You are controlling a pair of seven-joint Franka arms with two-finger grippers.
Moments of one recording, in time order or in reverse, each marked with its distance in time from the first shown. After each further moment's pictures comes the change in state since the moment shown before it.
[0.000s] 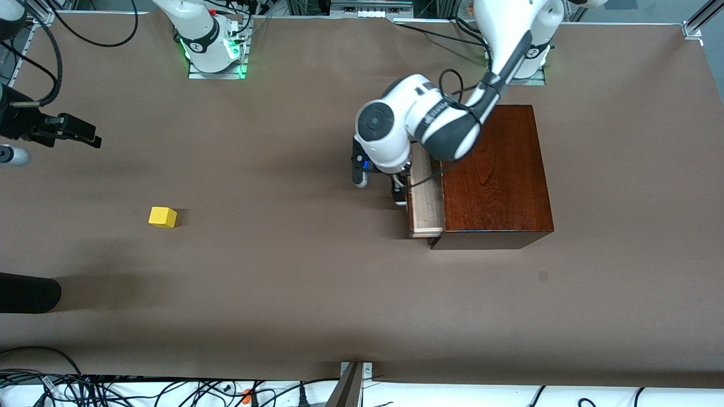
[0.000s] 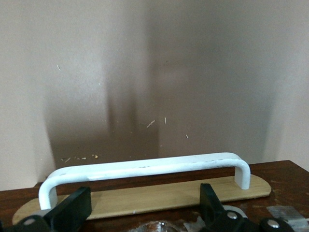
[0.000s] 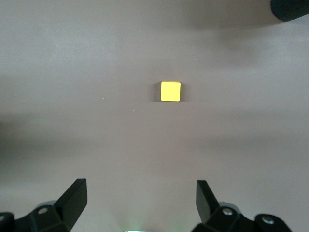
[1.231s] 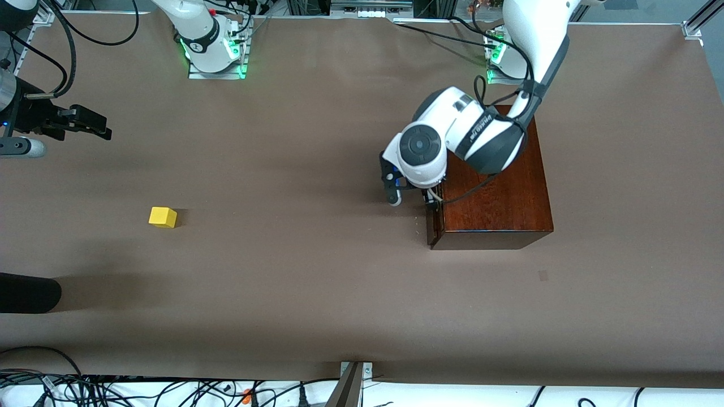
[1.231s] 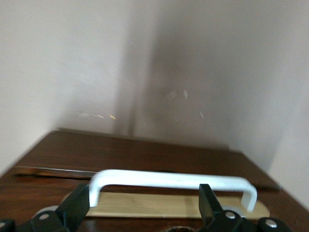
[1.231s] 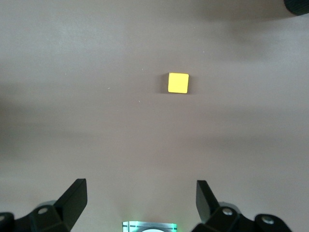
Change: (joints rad) left arm 0.074 -0.044 0.006 0.025 -0.051 -0.015 -0.144; right arm -0.003 -0.009 0.039 -0.001 0.000 -0.038 0.001
